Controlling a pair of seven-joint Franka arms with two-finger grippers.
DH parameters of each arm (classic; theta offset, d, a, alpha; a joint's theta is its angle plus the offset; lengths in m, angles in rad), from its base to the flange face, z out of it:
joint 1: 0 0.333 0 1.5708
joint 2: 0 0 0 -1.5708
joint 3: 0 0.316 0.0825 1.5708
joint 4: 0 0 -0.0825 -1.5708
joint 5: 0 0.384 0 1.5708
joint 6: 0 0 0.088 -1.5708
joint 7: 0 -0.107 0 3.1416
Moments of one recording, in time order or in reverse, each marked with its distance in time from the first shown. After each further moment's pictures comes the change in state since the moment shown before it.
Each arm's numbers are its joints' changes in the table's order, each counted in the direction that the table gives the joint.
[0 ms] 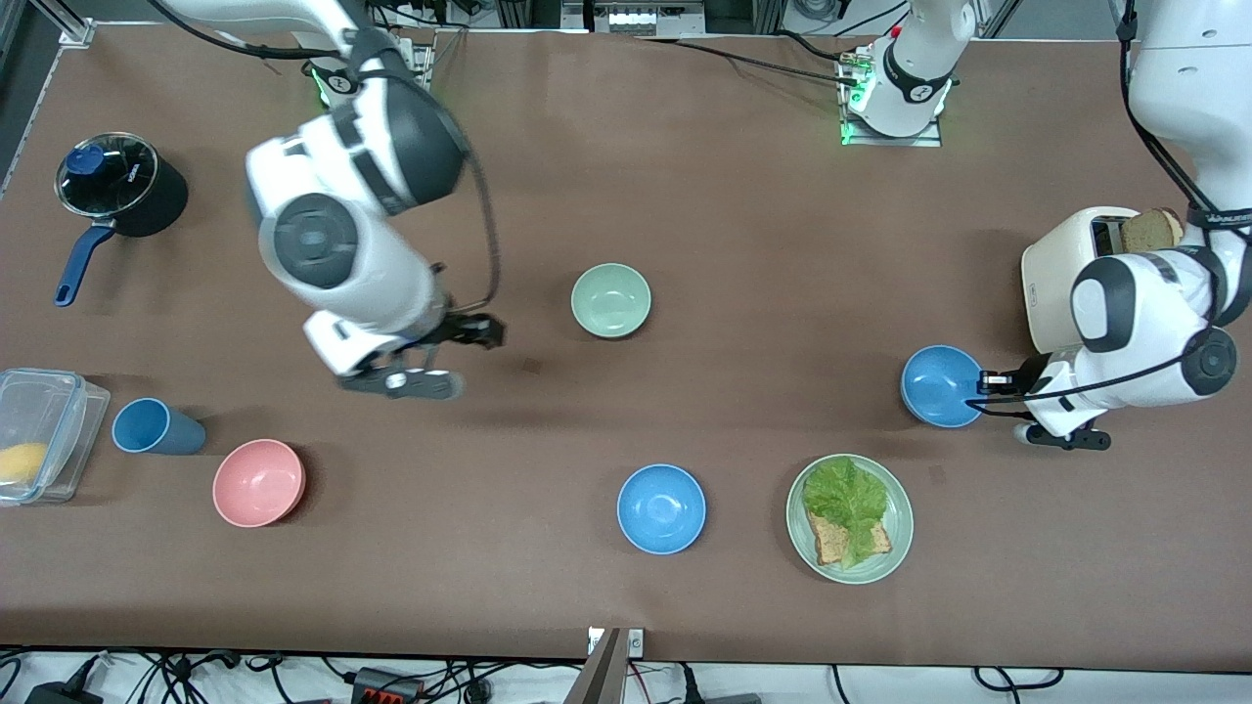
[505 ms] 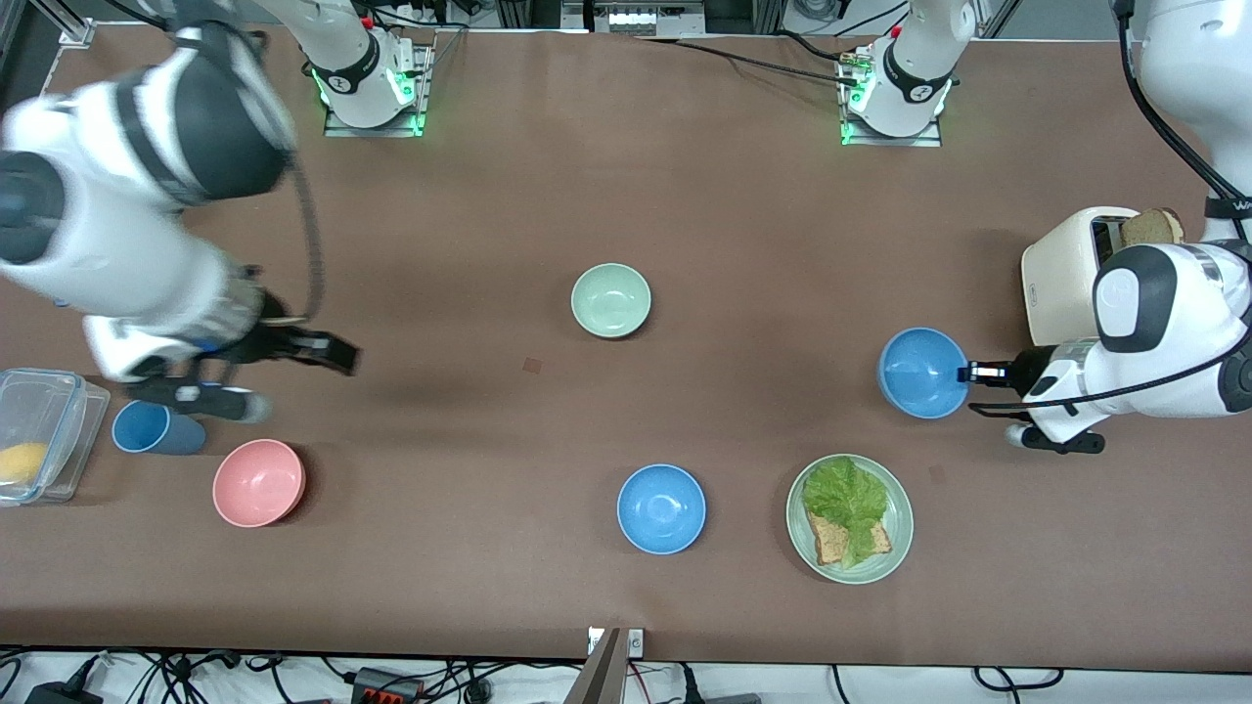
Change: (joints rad) left arm -0.008 0.026 -0.125 0.159 -0.078 -0.263 0.161; right arm -0.223 0.114 -0.004 -0.014 -0.005 -0.010 0.162
